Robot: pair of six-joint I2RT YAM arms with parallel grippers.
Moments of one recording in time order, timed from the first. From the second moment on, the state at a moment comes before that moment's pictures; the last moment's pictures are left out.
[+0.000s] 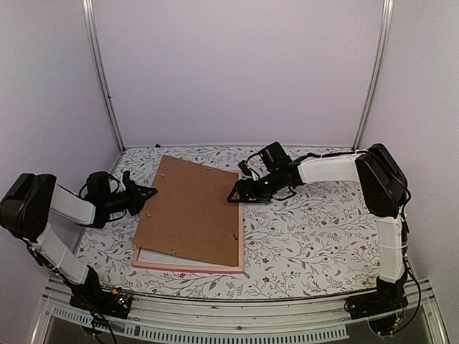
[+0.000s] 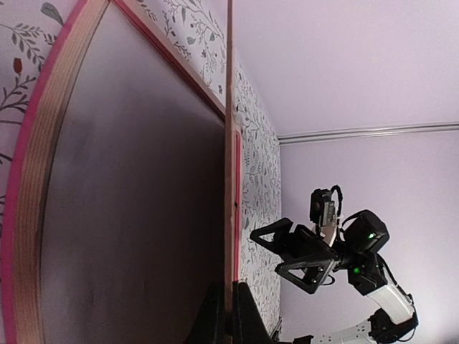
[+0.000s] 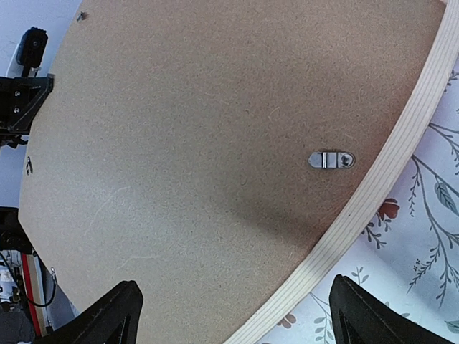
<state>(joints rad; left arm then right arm) -0.03 1.56 0.43 0.73 0.75 -1.07 0.68 2.13 1.51 -0.24 -0.53 0.38</state>
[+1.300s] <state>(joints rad) -0.12 1.57 0.53 0.39 0.67 -0.83 0.65 2.09 1.50 -0.25 -0.45 0.39</state>
